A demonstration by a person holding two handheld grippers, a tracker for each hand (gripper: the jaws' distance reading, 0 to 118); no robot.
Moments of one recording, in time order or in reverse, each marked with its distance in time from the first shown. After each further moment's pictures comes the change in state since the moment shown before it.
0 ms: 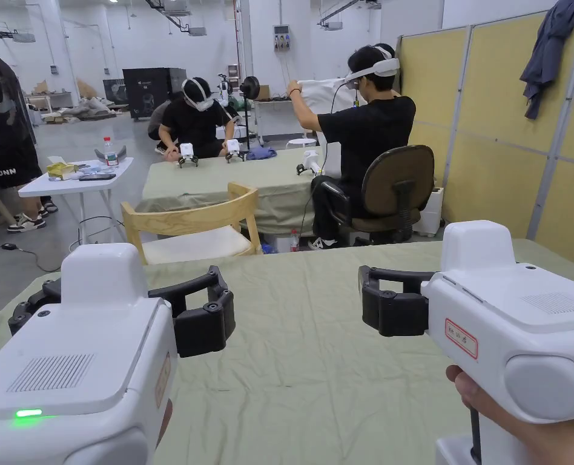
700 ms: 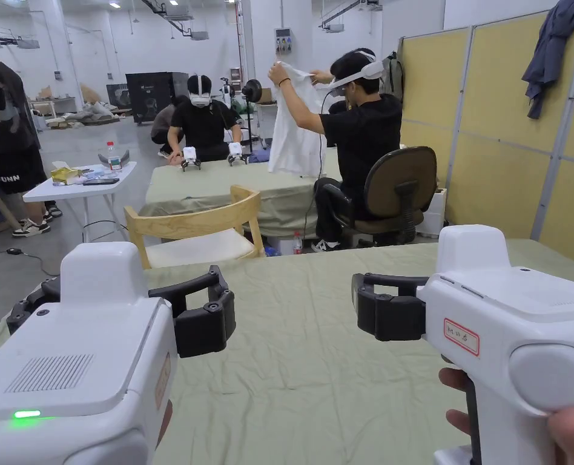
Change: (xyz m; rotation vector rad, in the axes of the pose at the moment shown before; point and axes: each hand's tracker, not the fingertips) left arm -0.001 0.005 0.001 0.009 0.003 -0.020; right arm 0.000 0.003 0.000 -0.066 0.048 -0.039
